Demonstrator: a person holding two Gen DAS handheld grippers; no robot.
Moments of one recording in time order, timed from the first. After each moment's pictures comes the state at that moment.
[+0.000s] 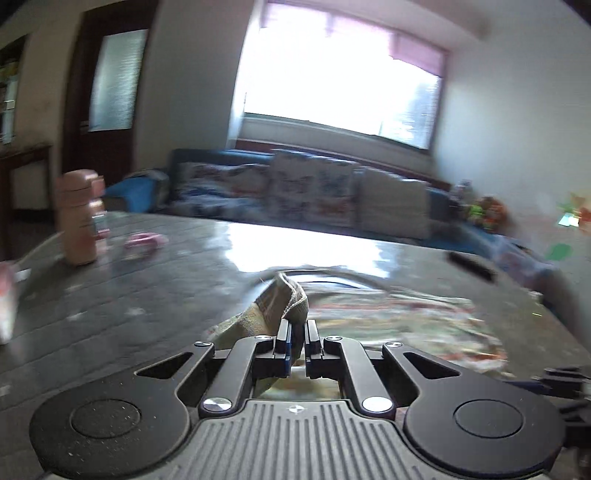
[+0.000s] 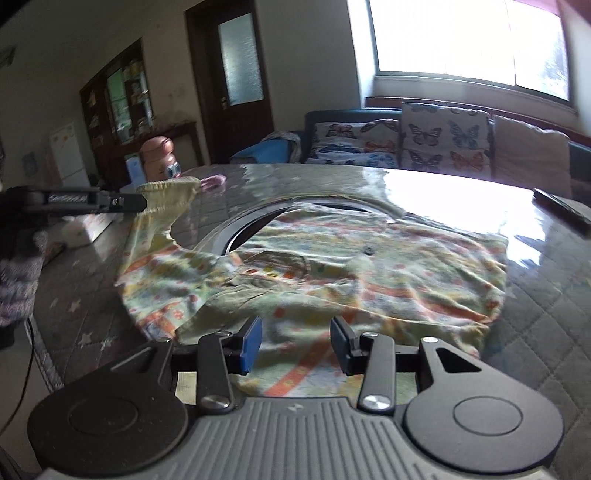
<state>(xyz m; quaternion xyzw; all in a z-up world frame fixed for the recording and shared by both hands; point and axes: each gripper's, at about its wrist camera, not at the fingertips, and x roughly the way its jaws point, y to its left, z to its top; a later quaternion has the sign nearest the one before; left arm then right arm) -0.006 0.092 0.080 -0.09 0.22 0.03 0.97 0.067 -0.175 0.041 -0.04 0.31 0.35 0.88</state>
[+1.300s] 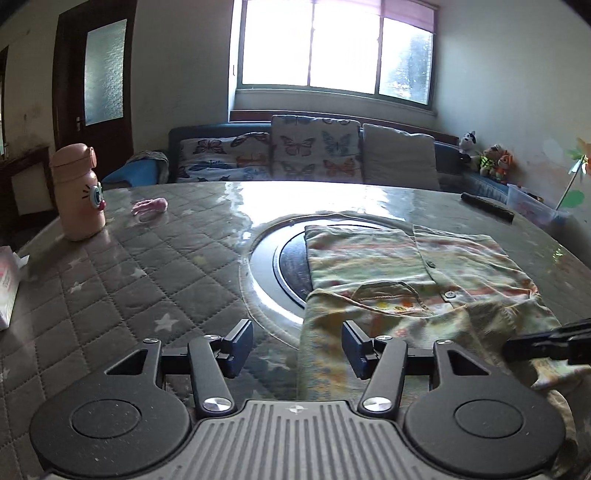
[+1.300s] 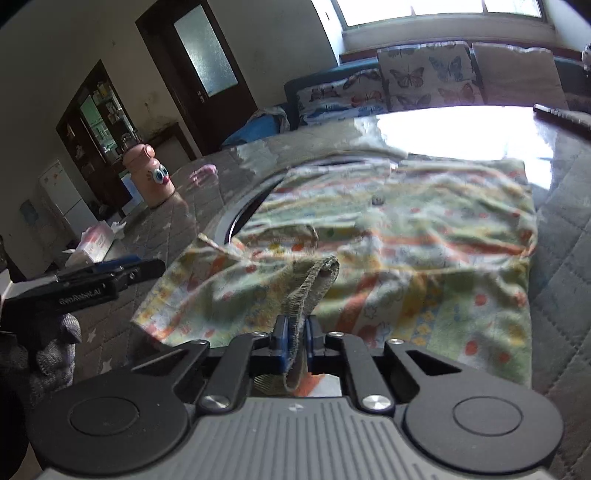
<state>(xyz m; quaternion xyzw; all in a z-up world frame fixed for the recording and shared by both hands) -0.001 0.105 0.034 -0.05 0.28 0.07 0.96 0.088 -0.162 0.024 0.05 0.38 0.34 0.86</state>
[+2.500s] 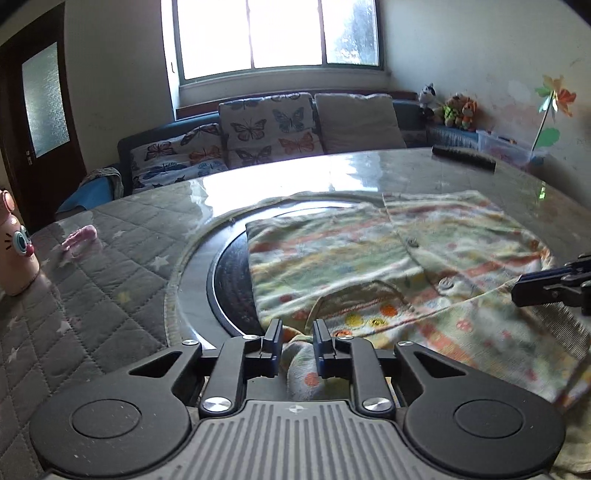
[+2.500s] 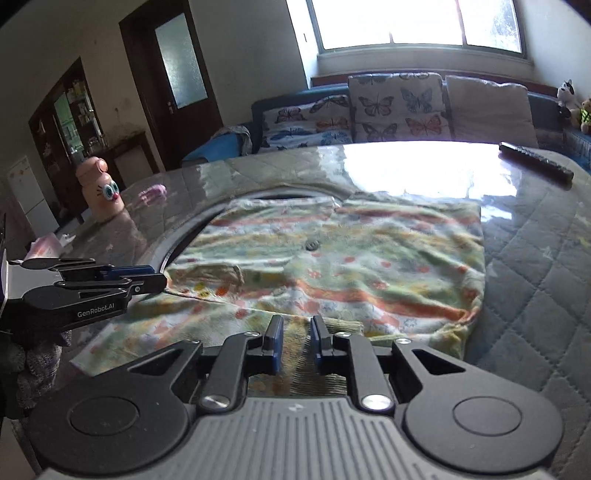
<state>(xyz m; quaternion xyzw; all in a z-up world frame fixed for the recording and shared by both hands) 0.083 0.067 0.002 0.05 0.32 0.00 0.95 0.129 -0.172 0.013 0.01 0.36 0.28 0.89</state>
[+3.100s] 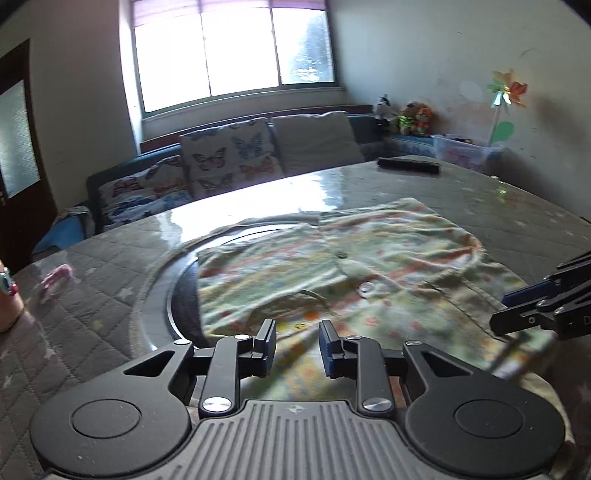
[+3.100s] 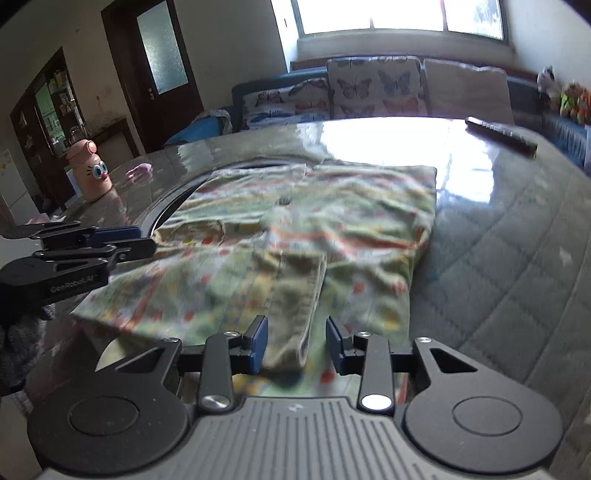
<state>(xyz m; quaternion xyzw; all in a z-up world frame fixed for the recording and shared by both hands) 0.044 0.025 0.022 0.08 0.28 -0.07 0.95 0.083 -0.208 0.013 0.00 0.39 0.26 0.89</state>
